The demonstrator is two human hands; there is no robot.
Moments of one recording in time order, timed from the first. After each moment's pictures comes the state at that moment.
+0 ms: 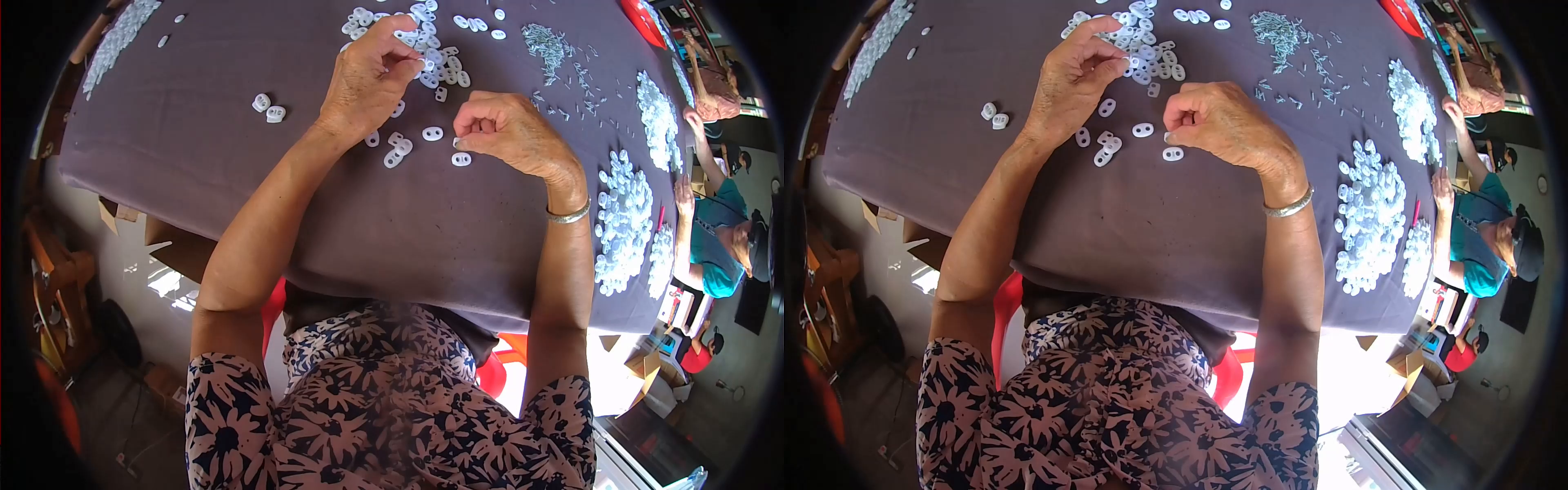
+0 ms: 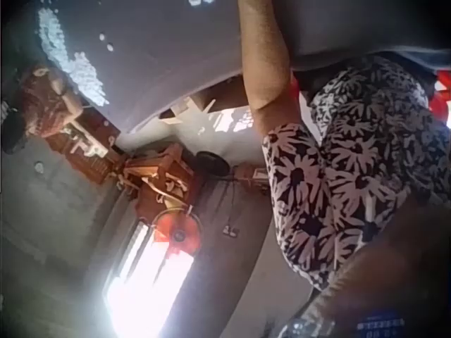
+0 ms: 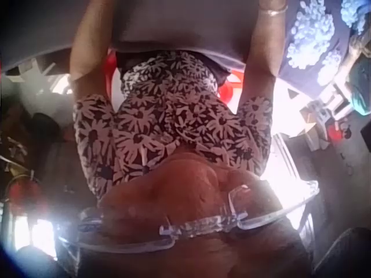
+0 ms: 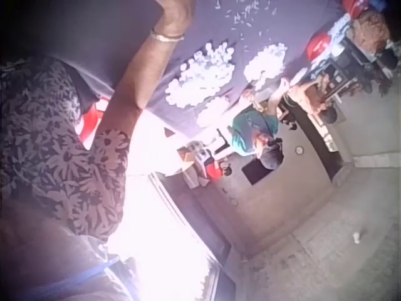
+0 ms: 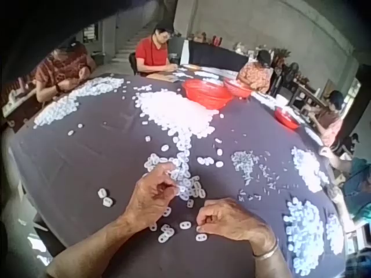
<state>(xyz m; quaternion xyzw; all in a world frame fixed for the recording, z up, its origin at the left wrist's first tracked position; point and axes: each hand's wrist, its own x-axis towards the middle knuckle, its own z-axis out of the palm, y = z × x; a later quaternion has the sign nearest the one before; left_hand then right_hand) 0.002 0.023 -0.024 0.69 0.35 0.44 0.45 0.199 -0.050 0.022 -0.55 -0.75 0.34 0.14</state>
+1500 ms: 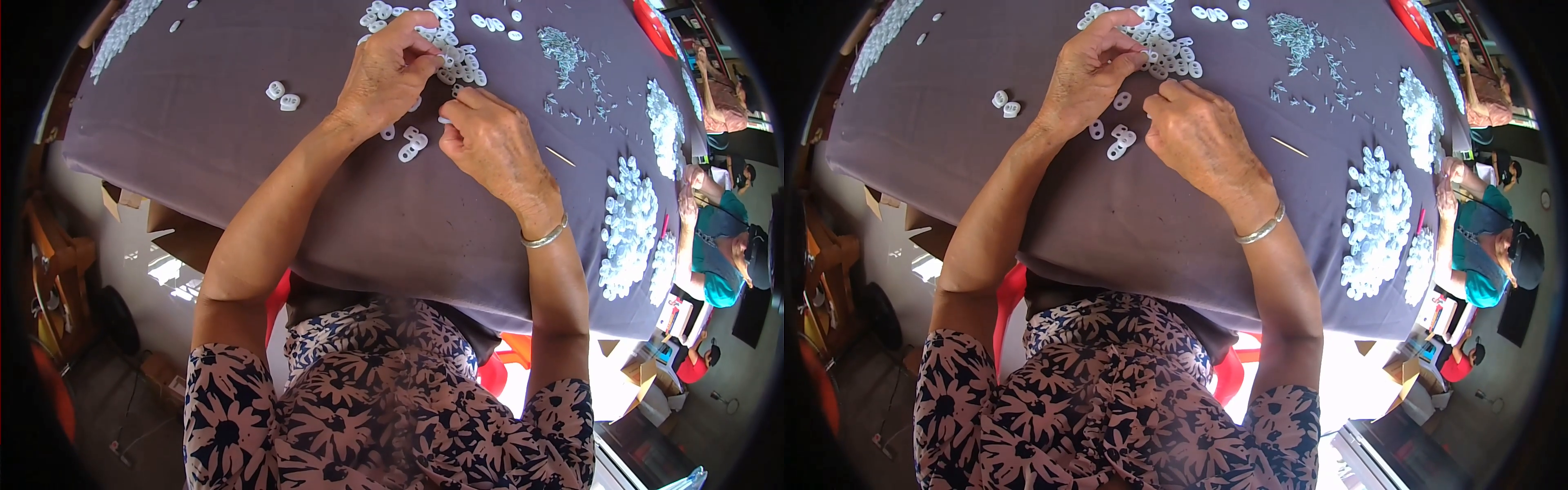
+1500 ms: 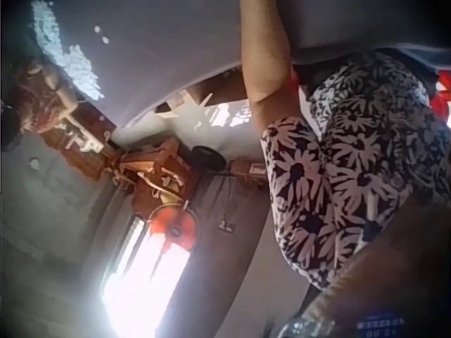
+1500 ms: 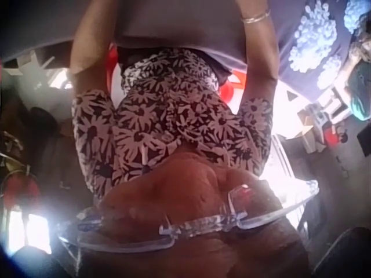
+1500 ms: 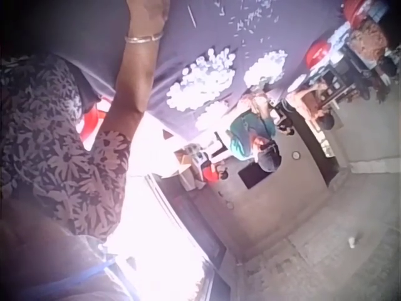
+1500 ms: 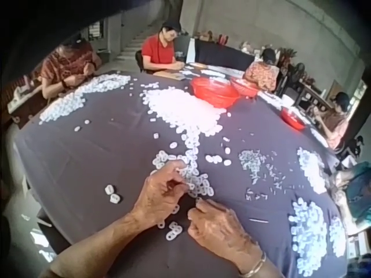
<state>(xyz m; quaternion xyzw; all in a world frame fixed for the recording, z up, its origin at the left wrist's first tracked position) 0.010 0.033 -0.034 0.72 0.18 0.56 0.36 0.154 -0.063 0.000 -0.50 -0.83 -0.02 0.24</state>
